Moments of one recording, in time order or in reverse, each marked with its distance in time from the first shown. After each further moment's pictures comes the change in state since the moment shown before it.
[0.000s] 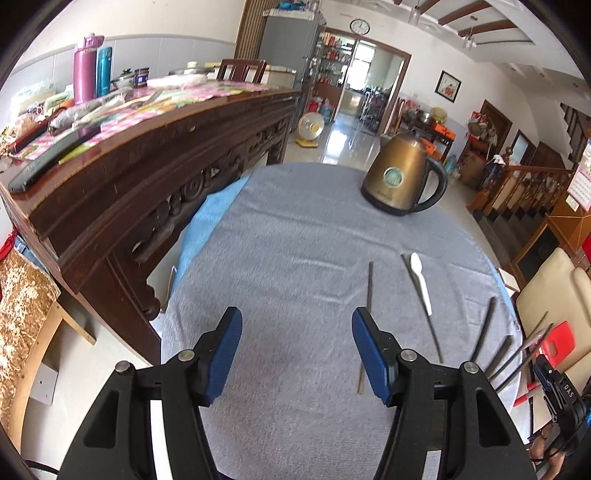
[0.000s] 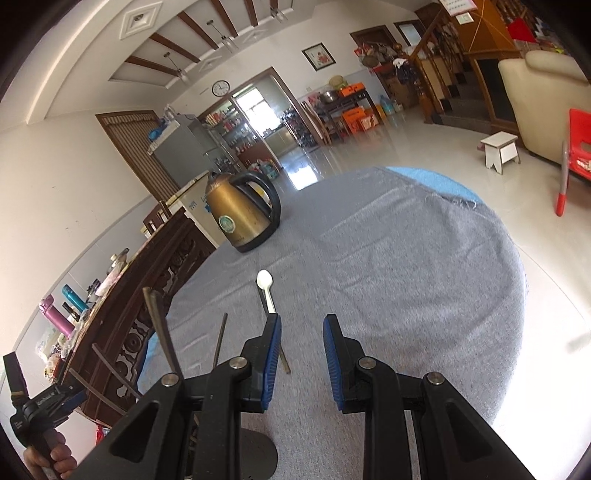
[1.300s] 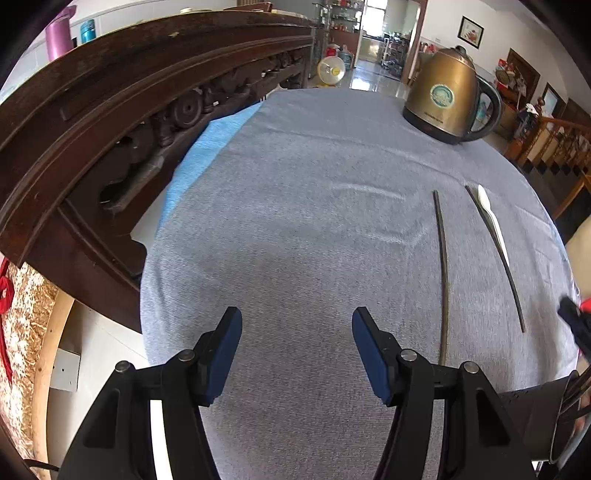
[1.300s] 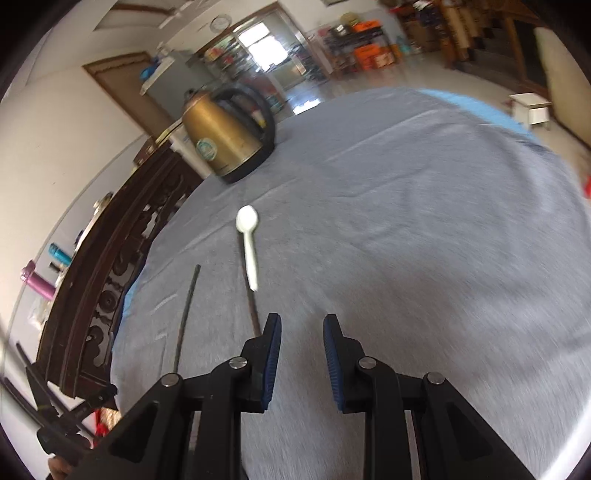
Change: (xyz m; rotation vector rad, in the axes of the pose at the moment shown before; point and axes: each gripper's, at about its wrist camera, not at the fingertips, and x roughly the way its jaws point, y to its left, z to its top) left arm 0.111 0.004 -0.028 0.067 0.203 0.133; right arm 0.145 -0.006 0.006 -0.040 0.307 0.037
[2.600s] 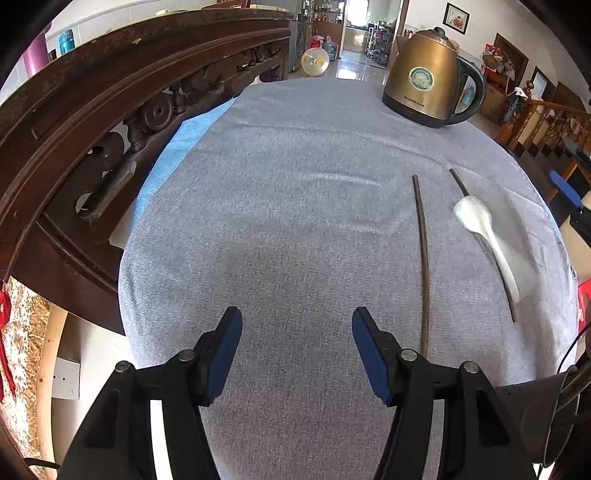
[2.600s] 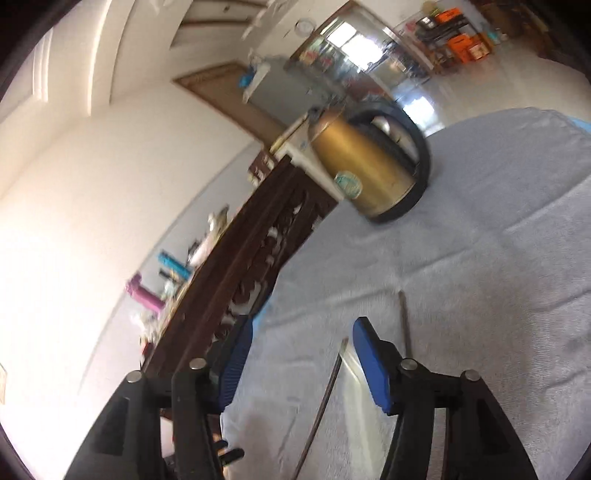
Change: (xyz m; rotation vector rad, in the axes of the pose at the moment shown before) left arm 0.005 -0.021 0.001 0.048 0.026 -0.022; right arm 0.049 0.068 0.097 -0.043 -0.041 0.472
